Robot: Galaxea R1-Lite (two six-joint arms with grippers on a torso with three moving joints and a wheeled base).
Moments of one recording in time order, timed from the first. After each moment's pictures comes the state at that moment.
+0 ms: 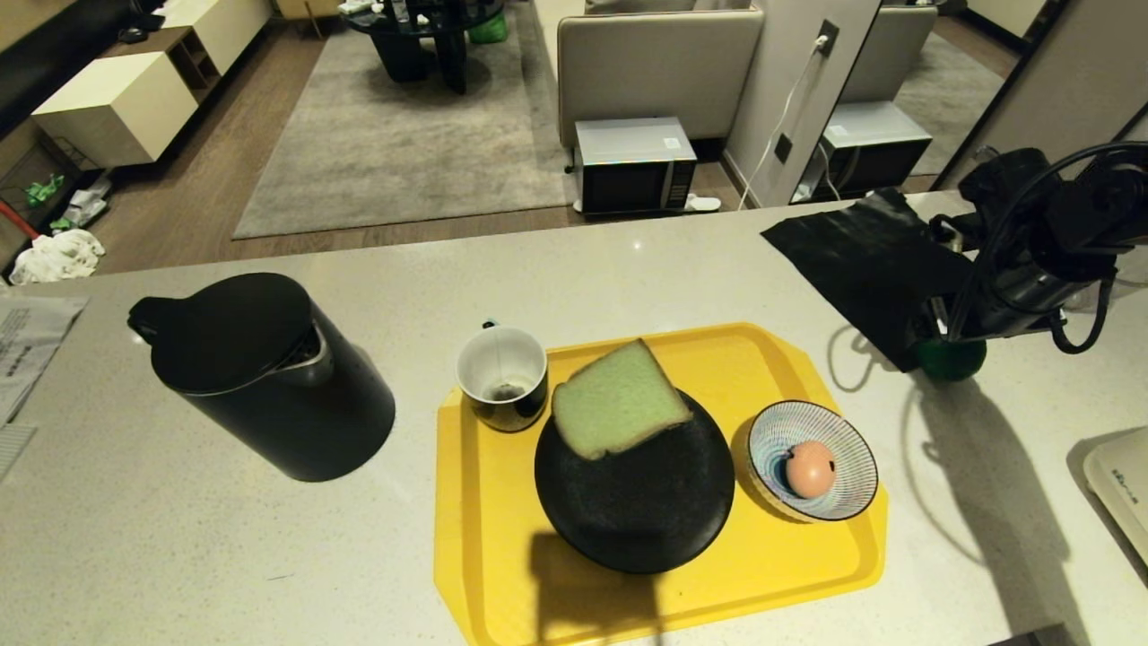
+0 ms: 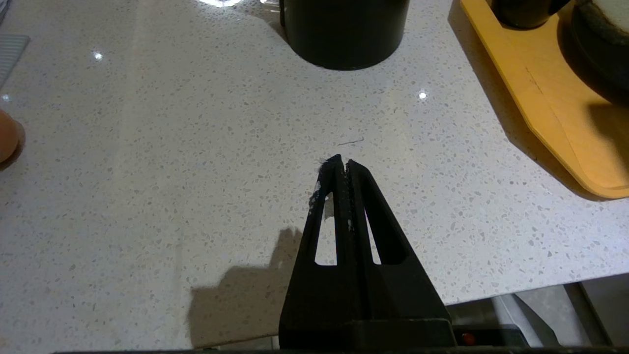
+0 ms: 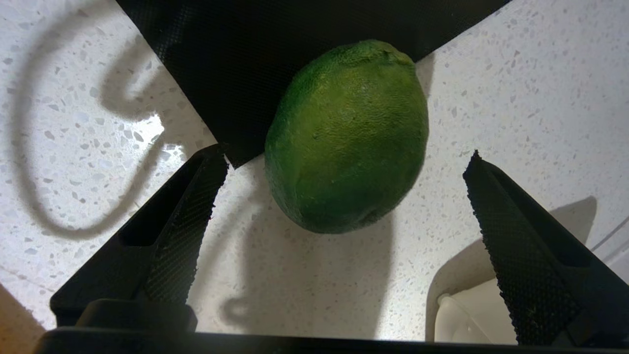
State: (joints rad) left arm 0.01 0.00 0.00 0.00 0.00 0.00; right arm -0.05 2.04 -1.91 0.76 -0.31 -0.02
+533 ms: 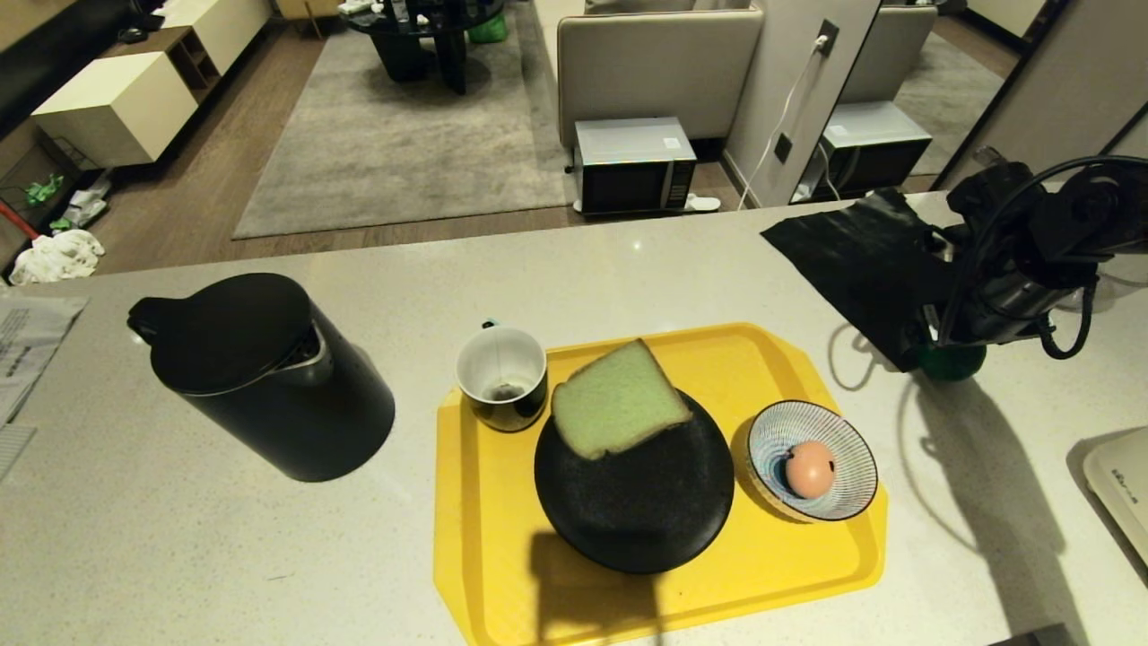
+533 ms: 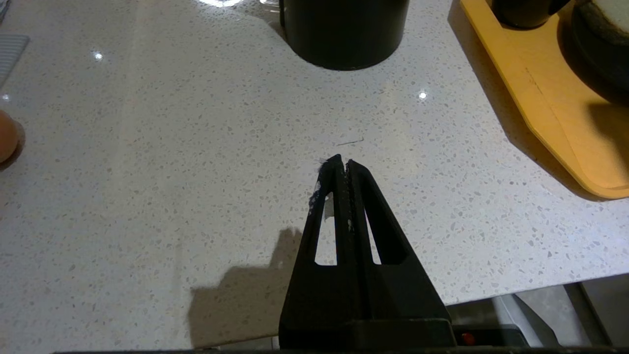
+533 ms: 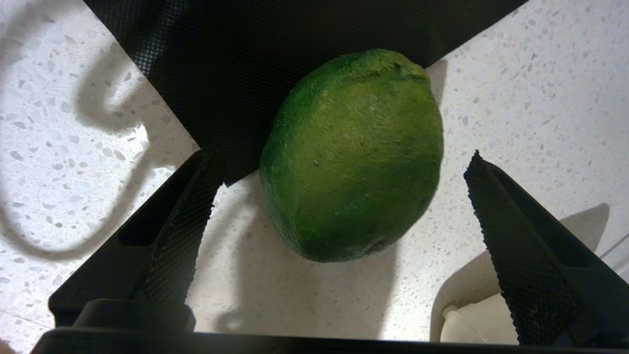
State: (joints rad) left arm 0.01 0.00 0.00 0.00 0.00 0.00; right arm -0.05 2.08 -1.93 0.76 -0.31 -0.02
